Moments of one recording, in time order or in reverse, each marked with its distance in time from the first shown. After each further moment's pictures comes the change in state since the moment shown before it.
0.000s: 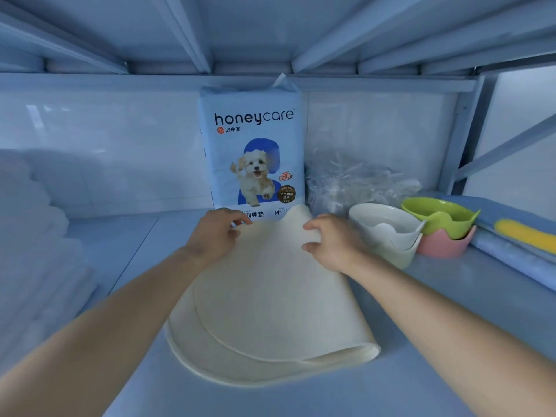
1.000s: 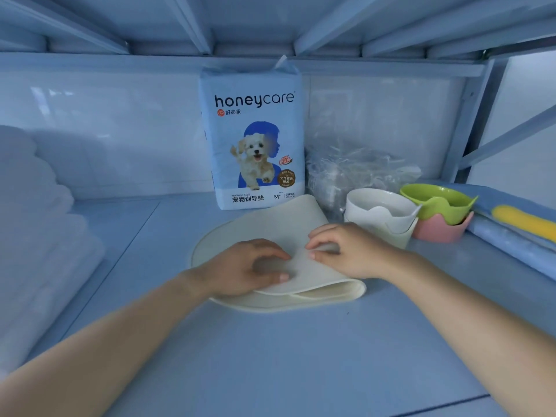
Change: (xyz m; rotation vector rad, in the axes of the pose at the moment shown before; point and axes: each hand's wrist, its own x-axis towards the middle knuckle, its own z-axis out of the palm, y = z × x) left_hand -0.071 0.044 0.018 -0.156 -0.428 0.289; right_hand -0.044 0.027 -0.019 0.044 -0.248 -0.284
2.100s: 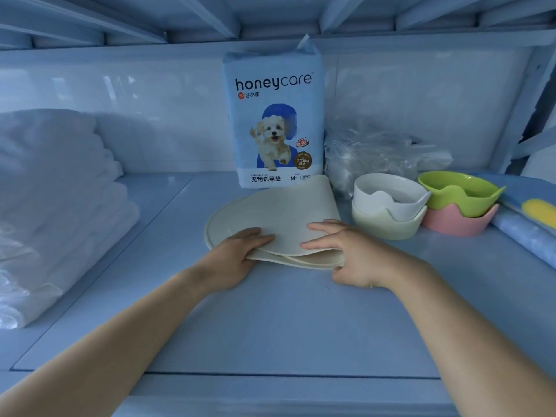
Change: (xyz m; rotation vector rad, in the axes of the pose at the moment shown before) left_hand -0.036 0.040 0.025 0.127 0.130 -0.400; right_hand -0.037 0.021 0.003 0.054 -0.188 -0.165
